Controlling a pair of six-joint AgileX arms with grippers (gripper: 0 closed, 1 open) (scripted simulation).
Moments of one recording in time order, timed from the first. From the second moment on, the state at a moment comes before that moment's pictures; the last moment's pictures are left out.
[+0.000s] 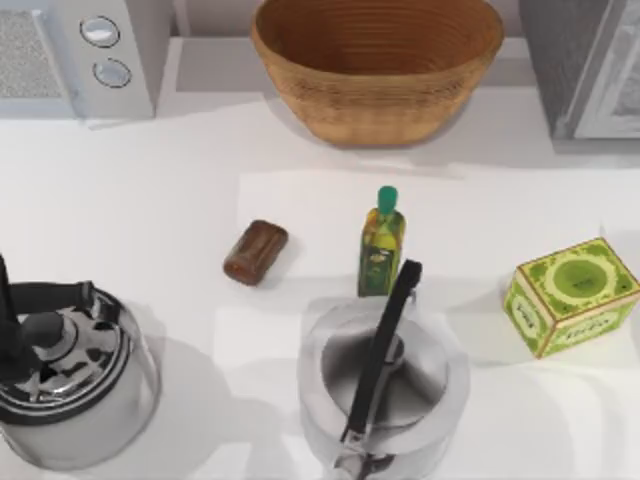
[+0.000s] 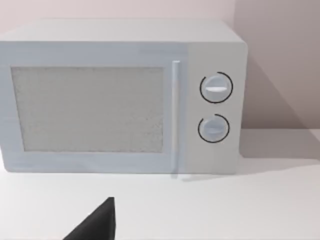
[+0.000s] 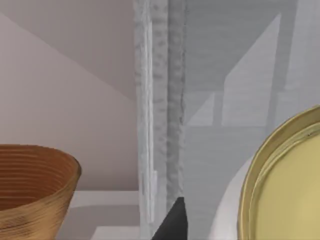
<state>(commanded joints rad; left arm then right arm) 0.00 0.00 0.00 0.00 0.00 0.00 0.06 0.46 0.58 -0.15 0.07 0.01</state>
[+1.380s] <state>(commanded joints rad) 0.00 0.00 0.00 0.00 0.00 0.00 0.18 1.33 1.75 -0.42 0.20 0.02</state>
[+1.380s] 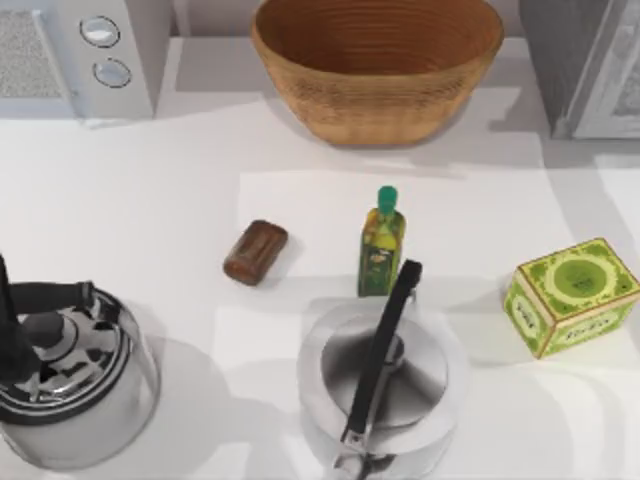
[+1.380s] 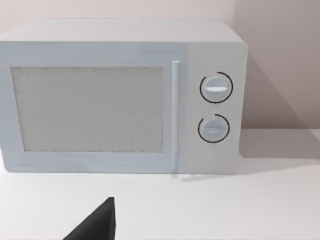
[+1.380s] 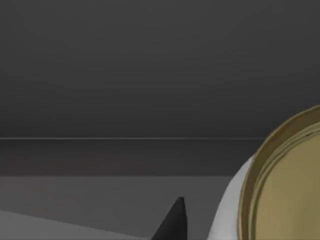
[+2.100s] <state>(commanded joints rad) 0.00 0.00 0.00 0.00 0.00 0.00 0.16 1.66 2.12 -0.55 0.15 0.02</state>
